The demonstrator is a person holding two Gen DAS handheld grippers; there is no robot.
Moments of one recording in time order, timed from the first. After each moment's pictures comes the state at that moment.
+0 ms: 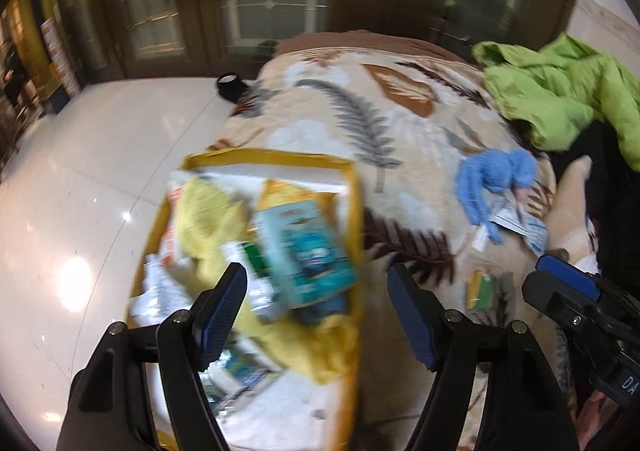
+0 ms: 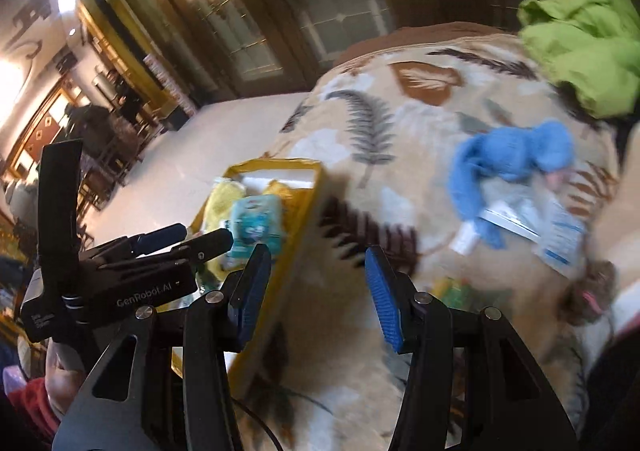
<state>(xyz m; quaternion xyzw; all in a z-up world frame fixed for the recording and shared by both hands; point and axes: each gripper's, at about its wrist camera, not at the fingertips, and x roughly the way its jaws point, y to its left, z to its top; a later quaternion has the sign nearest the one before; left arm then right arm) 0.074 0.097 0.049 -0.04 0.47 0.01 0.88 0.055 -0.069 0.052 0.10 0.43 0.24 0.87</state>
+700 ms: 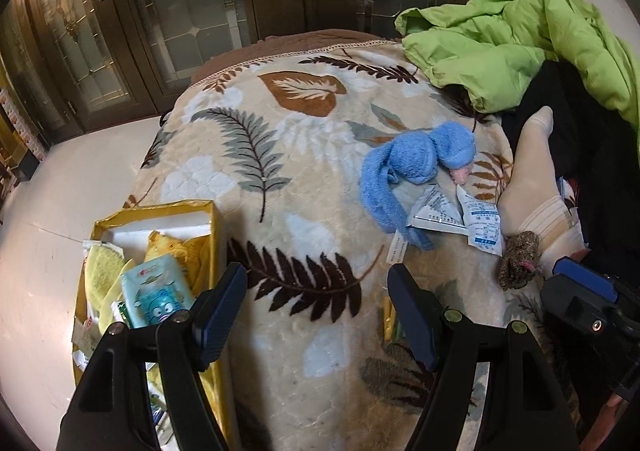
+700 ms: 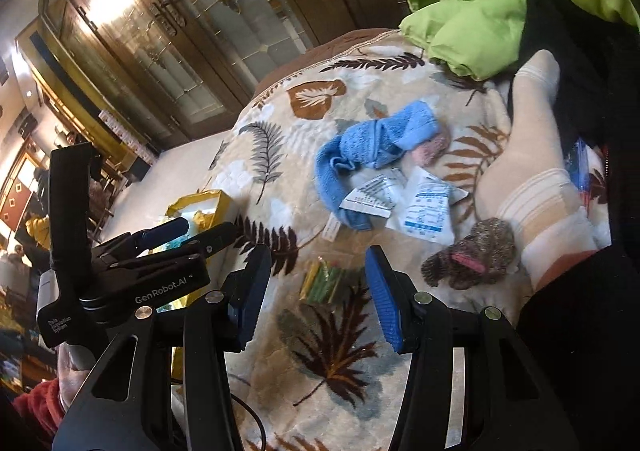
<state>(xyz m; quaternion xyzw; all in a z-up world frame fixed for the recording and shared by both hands) 0.108 -0.008 0.045 0.04 0.46 -0.05 0.88 0.039 -0.184 0.048 0.17 0.42 0.14 0.88</state>
